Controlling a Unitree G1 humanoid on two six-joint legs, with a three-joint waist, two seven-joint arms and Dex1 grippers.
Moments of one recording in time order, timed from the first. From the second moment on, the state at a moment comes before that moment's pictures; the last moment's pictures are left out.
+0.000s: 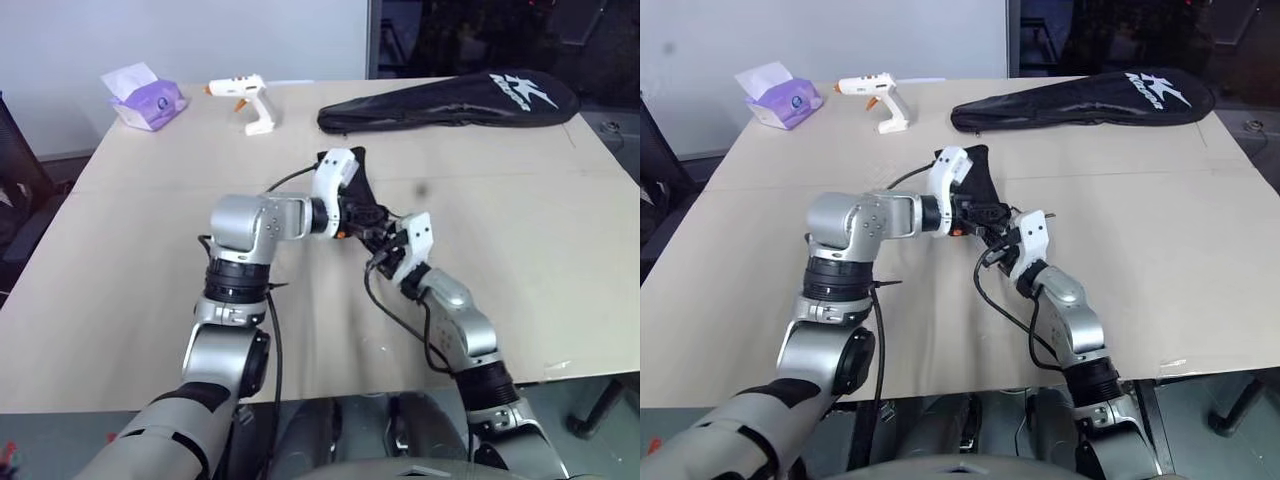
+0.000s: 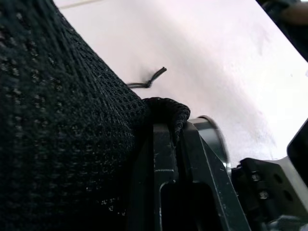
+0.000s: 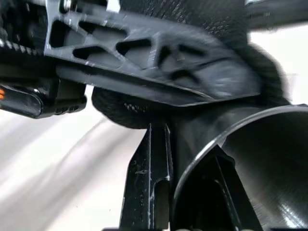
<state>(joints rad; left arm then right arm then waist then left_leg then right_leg) -0.88 0.25 0.04 0.12 -0.38 1.28 -0.60 -0.32 0.02 0.14 0.05 0.28 0.21 0.46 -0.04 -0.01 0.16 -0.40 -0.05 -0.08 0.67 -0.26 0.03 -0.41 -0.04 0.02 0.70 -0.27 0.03</state>
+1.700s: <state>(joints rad) -0.86 0.38 0.11 0.03 -0.55 1.42 -0.59 -0.58 0.14 0.15 0.58 0.17 -0.18 0.58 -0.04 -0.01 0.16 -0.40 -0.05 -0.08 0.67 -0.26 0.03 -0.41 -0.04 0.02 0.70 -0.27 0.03</state>
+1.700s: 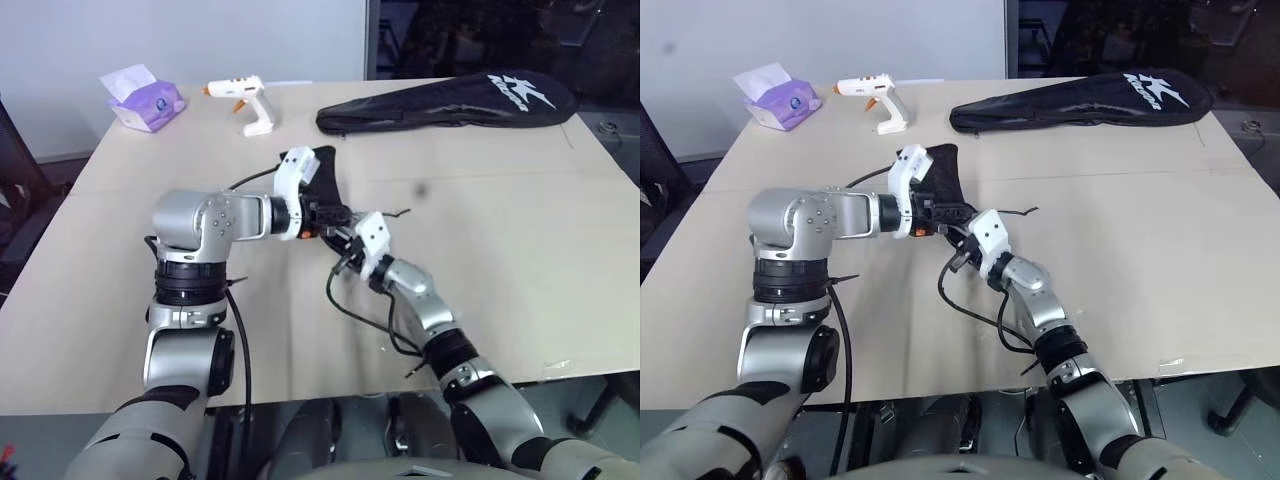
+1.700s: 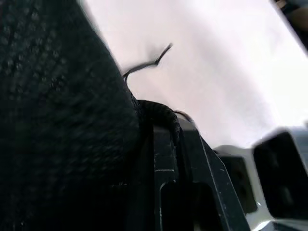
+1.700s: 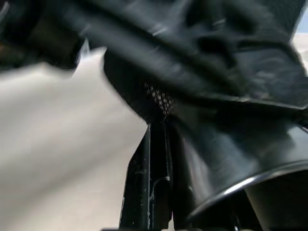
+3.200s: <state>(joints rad) -0.93 0.15 0.48 0.19 -0.89 1.61 -0.20 -0.65 -0.06 0.37 0.46 -0.13 -0.19 0.59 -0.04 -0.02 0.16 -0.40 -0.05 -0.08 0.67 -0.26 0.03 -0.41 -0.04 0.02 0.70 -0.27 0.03</state>
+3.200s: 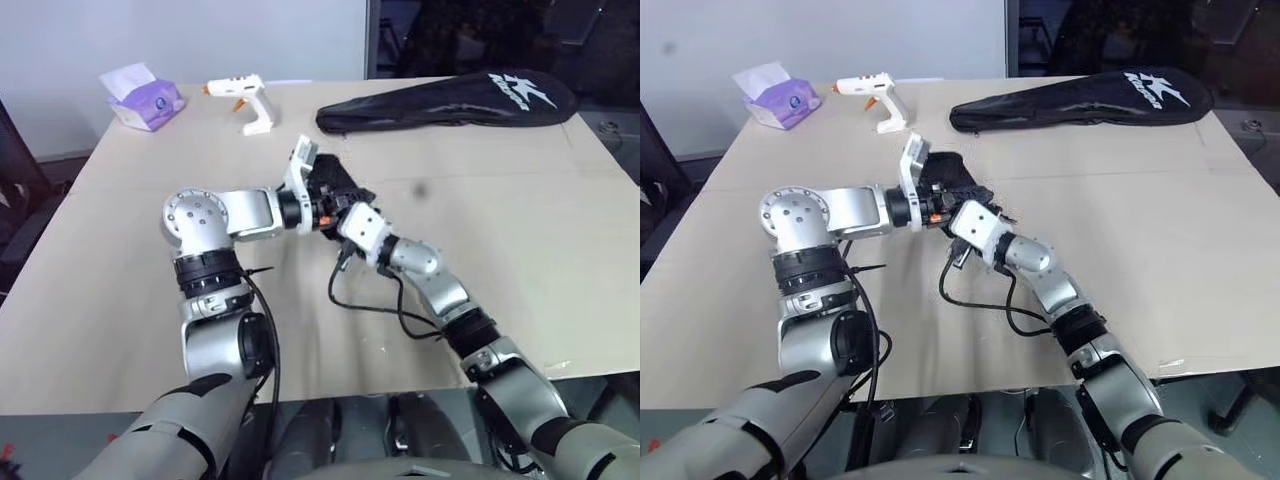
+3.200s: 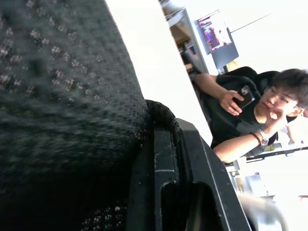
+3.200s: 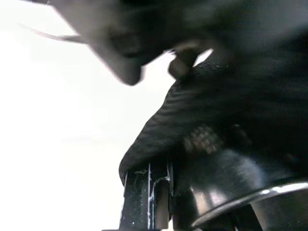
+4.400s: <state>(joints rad) -0.89 0.25 0.48 0.34 -0.94 1.55 -0.18 -0.56 -0.26 0.28 -0.10 0.16 0.50 0.82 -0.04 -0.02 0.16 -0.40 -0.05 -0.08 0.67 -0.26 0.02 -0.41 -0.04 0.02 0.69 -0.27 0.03</state>
